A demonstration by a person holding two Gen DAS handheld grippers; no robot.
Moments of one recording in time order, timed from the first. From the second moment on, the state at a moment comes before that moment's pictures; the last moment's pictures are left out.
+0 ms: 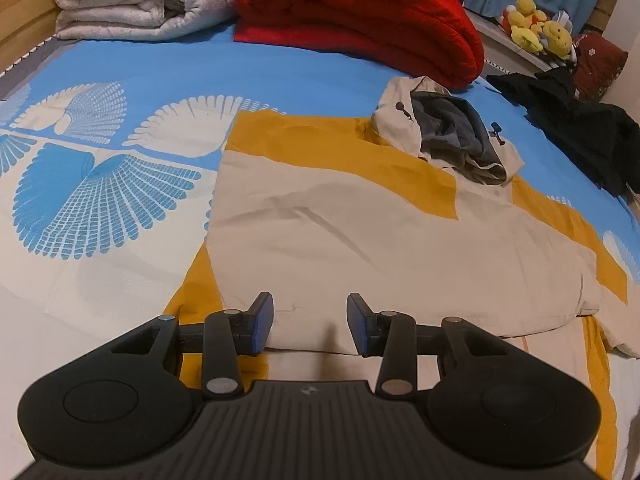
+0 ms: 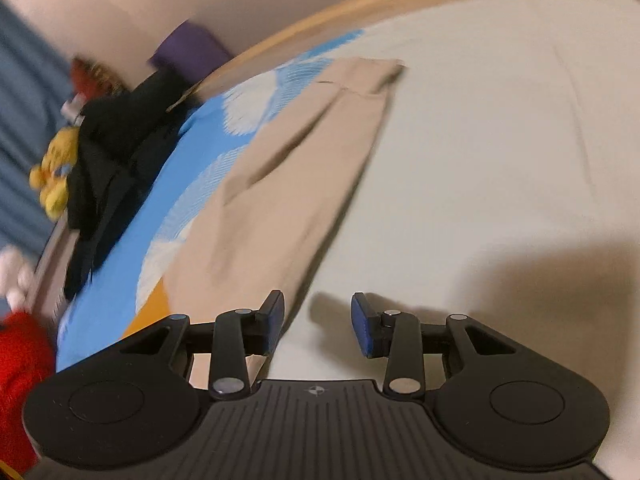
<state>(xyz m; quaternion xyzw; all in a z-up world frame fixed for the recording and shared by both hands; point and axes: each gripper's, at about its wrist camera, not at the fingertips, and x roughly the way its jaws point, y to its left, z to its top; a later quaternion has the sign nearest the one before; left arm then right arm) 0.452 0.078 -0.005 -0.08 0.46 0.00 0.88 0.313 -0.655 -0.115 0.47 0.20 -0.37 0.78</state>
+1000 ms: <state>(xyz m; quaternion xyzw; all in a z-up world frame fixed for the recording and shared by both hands) 0.447 0.107 0.014 -0.08 0.44 0.01 0.89 0.419 -0.656 -0.003 0.21 0.11 -0.40 0.89</state>
